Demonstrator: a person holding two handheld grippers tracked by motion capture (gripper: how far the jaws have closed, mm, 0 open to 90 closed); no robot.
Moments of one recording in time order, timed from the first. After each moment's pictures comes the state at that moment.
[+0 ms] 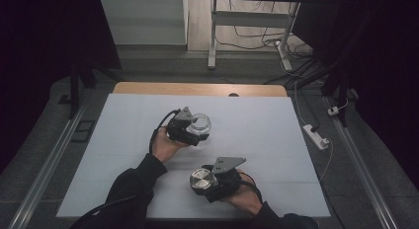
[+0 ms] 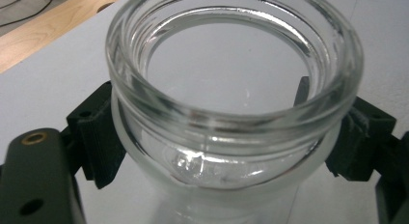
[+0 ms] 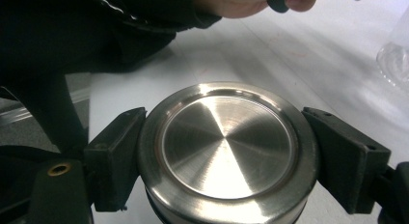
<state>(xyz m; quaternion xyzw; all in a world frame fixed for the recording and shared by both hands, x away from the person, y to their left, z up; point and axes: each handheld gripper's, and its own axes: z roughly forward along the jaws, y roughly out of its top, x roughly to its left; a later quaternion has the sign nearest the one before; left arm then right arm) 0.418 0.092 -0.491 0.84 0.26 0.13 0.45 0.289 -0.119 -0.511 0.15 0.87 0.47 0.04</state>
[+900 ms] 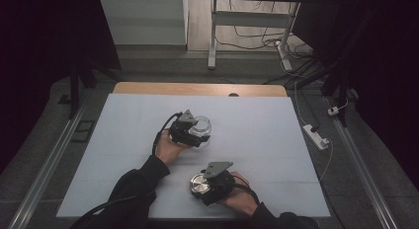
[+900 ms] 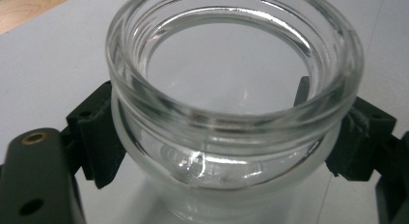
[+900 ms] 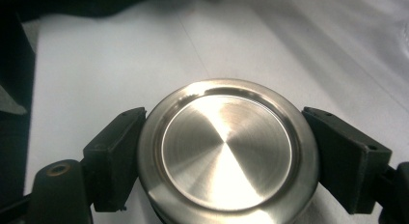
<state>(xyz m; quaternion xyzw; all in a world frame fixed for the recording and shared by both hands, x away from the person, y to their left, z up) 0.427 0.087 -0.515 0.84 0.28 0.12 0.44 0.292 -0.104 -0.540 0.13 0.91 0.39 0.06</state>
